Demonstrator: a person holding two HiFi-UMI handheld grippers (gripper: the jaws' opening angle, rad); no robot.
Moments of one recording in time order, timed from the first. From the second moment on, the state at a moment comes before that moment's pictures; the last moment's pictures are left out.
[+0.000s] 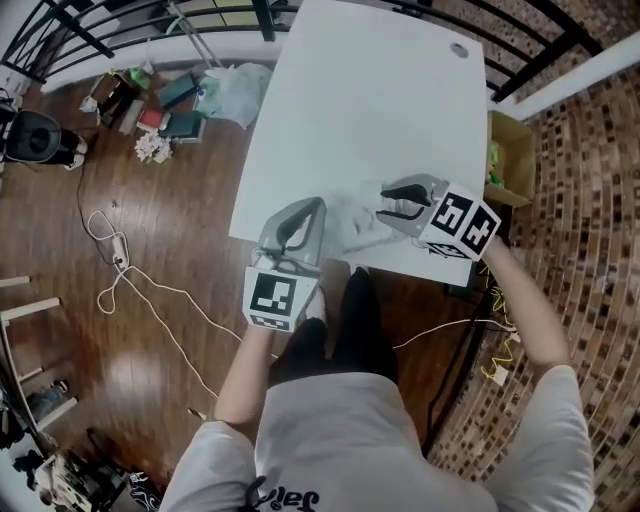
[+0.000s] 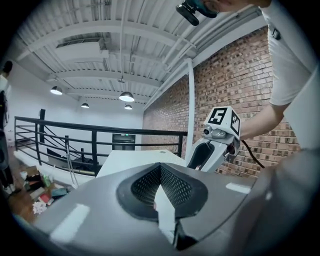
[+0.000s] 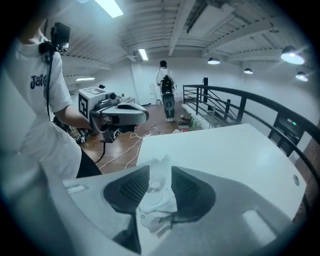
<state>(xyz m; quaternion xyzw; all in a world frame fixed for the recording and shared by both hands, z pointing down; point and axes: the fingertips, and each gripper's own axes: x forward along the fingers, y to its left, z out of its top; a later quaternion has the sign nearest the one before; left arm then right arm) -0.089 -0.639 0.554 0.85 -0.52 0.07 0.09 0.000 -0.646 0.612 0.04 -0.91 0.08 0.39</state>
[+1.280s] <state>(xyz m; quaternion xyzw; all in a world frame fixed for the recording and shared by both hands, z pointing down) -0.100 -0.641 0.564 0.83 -0.54 0.06 0.12 -0.009 -0.653 0.593 0.04 -0.91 0.05 0.41</state>
